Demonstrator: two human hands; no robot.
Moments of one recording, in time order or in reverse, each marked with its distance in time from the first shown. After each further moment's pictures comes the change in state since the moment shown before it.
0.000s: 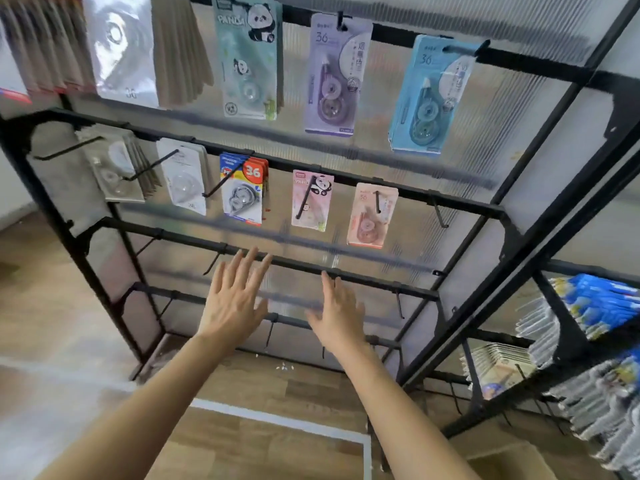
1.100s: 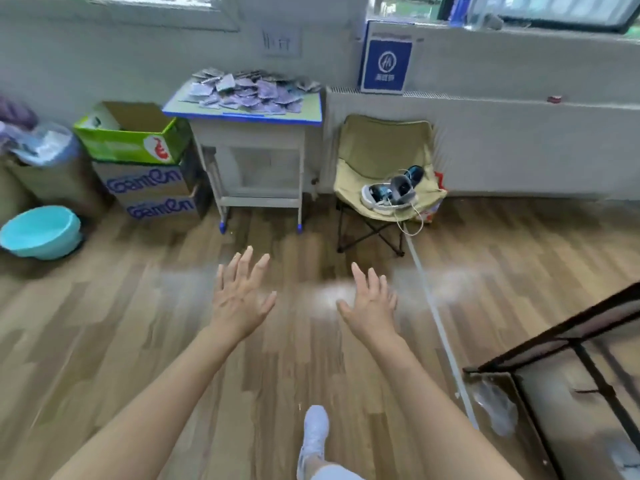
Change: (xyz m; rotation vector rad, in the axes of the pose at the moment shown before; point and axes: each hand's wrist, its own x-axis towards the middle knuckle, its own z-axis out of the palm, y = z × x) left_hand -0.646 -0.302 -0.289 0.380 0.074 -1.498; right_hand -0.354 -0.600 0.228 -0.094 -0.609 -1.073
